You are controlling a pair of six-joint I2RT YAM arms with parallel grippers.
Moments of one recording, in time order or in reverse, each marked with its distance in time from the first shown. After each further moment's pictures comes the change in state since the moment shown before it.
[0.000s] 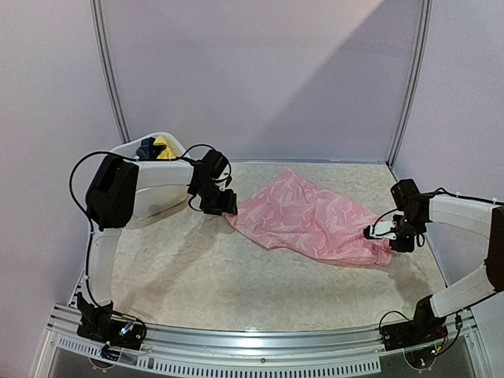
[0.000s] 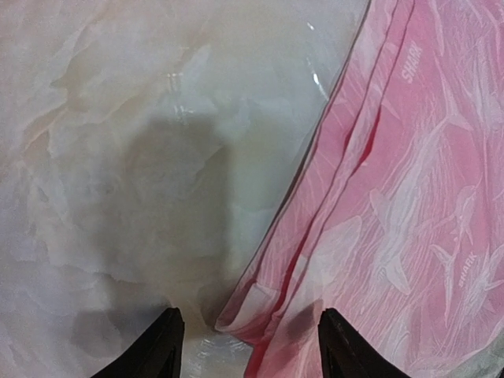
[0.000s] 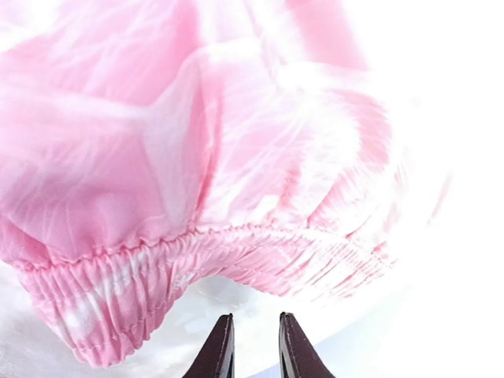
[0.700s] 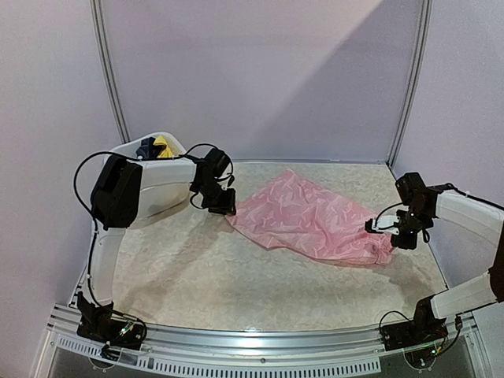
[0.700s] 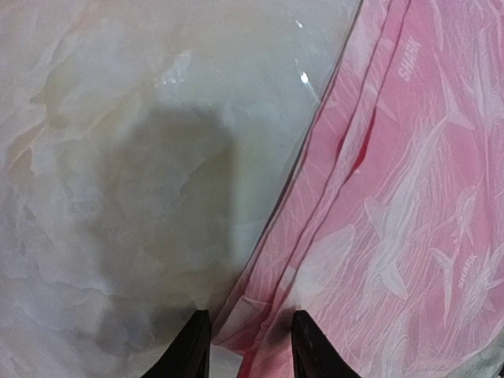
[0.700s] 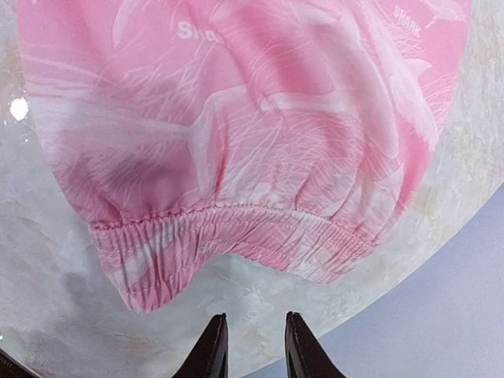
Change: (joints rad) left arm 0.002 0.048 0.085 -0.067 0.020 0.035; right arm 0.000 -0.072 0.059 -0.130 -0.081 0.063
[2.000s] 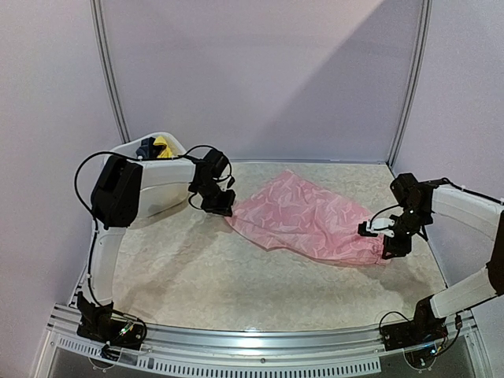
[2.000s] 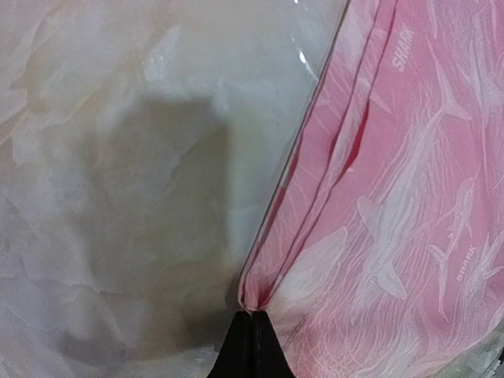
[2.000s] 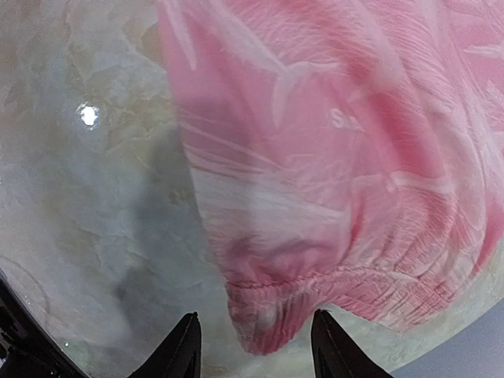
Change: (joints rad) left arm 0.013 0.008 -0.002 -0.013 0.049 0.030; right arm 0.040 0.047 0.056 -0.149 -0.215 0.060
